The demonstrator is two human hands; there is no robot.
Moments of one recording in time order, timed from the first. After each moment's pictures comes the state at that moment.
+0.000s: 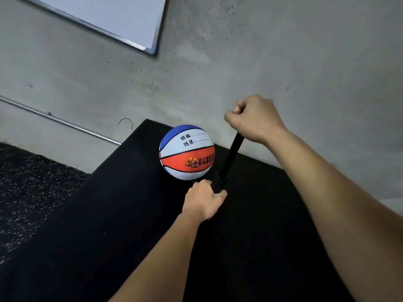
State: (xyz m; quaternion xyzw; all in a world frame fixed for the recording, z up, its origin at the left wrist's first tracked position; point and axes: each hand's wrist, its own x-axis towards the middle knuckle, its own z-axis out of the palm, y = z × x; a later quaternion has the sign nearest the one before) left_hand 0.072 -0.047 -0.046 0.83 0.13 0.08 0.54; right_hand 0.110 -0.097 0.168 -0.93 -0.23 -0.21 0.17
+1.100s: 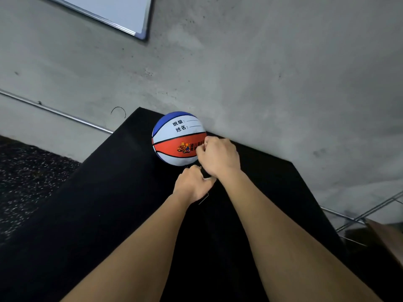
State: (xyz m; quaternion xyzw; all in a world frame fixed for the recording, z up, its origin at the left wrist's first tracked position) left_hand 0.066 -0.046 -0.037 0.85 0.12 0.08 0.51; right_hand 0.093 -0.104 0.052 -0.96 -0.22 -0.17 0.08
